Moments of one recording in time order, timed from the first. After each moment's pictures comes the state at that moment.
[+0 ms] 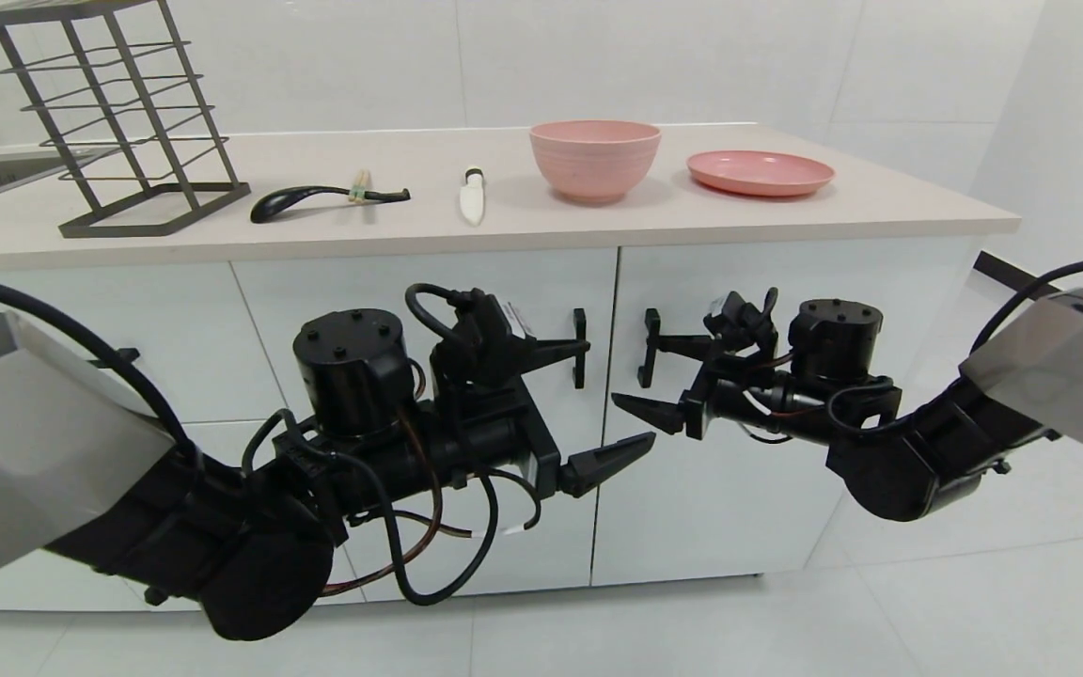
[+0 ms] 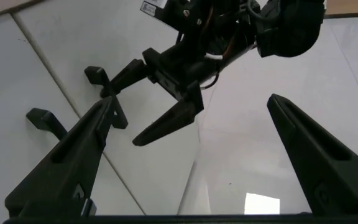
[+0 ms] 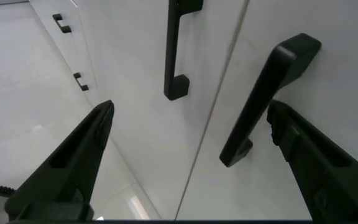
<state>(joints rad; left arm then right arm) -0.68 1.95 -0.76 -1.20 -0.51 0.19 0.35 2.21 -0.92 -1.11 0.65 -0.21</state>
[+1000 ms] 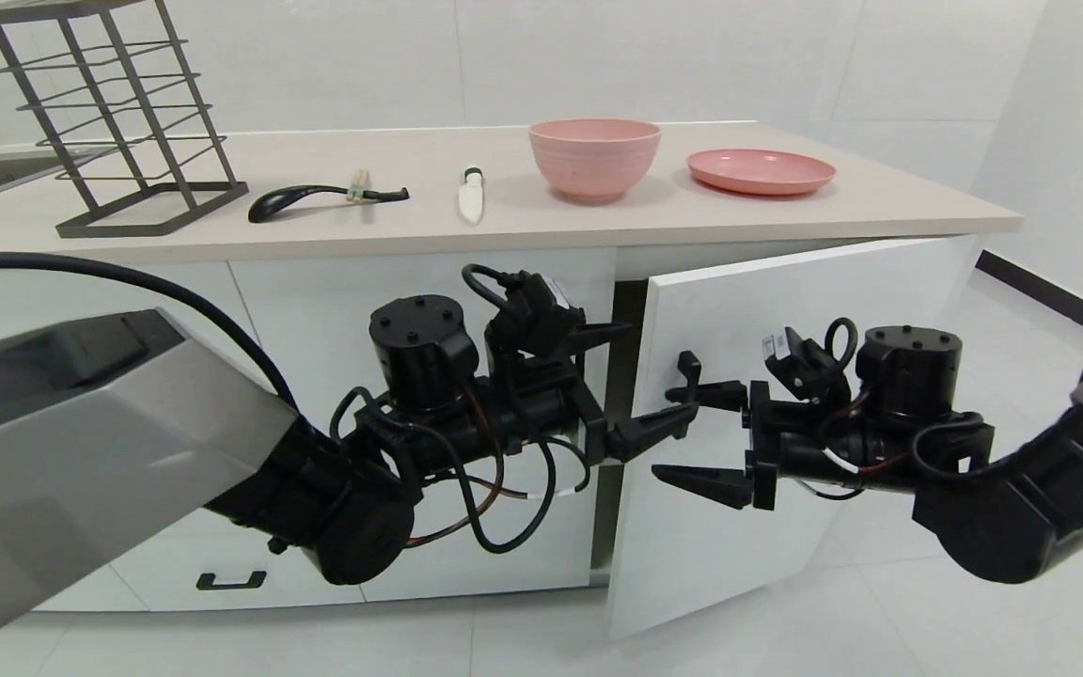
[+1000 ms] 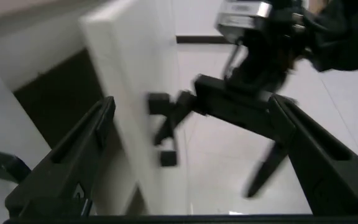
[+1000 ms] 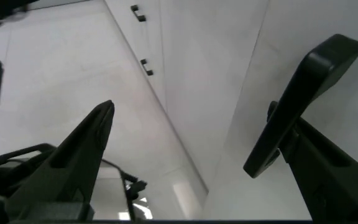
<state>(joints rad) -0.69 2.11 -0.97 -1.24 -0.56 0.08 0.34 2.01 -0.62 -1.11 0.92 -0.21</state>
